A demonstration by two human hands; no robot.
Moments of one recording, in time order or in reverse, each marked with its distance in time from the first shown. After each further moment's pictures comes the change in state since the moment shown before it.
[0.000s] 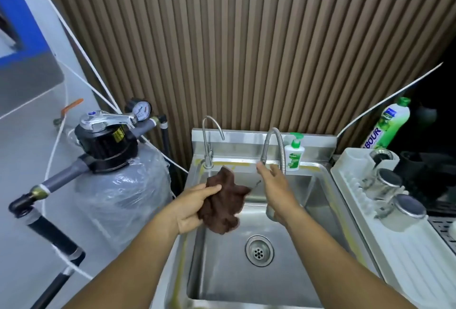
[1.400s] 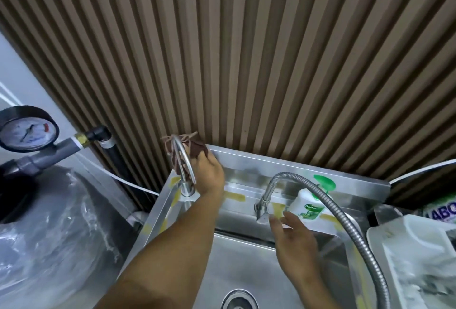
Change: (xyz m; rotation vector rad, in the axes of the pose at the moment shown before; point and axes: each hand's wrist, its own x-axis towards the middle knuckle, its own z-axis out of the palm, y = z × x) left_hand 0.317 0.057 0.051 0.635 1.126 0.419; right_hand 0.200 0.075 -0.048 -0.487 0.040 0.126
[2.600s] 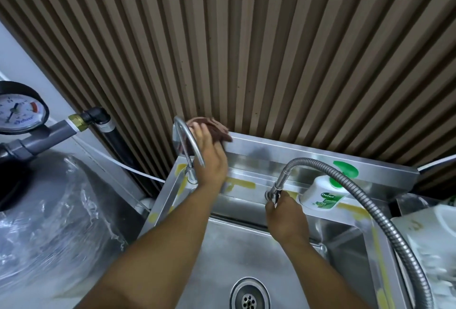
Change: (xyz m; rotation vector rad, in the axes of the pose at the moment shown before) left_hand 0.025 -0.052 0.011 0.045 -0.073 0.365; right_hand 0.056 0.003 0.060 -0.351 -0.018 -0.087
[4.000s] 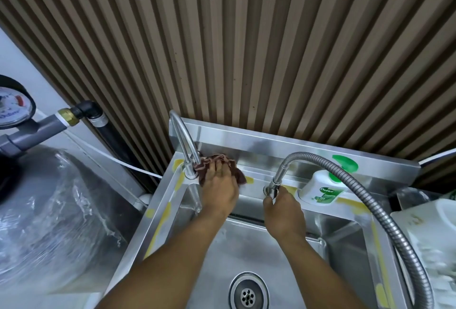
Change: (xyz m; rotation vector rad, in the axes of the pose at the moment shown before) left_hand -0.066 -0.014 0.009 0.465 -0.476 0.051; right_hand -0.001 0.003 0.005 0.036 0.022 0.020
